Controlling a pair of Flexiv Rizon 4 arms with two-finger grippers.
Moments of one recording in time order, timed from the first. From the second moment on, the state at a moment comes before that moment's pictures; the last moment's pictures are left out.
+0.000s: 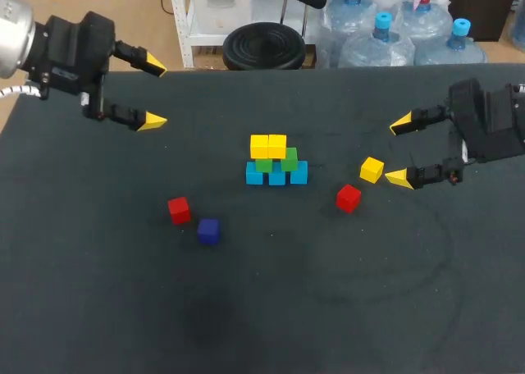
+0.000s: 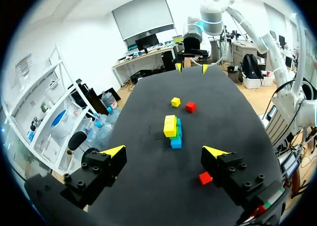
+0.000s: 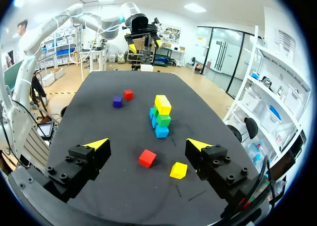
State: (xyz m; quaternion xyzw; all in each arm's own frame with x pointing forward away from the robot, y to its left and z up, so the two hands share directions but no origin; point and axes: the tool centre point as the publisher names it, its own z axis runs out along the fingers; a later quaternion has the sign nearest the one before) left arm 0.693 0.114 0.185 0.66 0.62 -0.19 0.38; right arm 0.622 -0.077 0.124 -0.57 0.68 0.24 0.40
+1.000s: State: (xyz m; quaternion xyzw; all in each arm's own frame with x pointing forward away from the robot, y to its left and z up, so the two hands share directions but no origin) left arm 0.694 0.114 0.185 0.66 0.62 -0.19 0.38; right arm 0.681 -0.100 0.054 -0.47 0.77 0.13 0.42
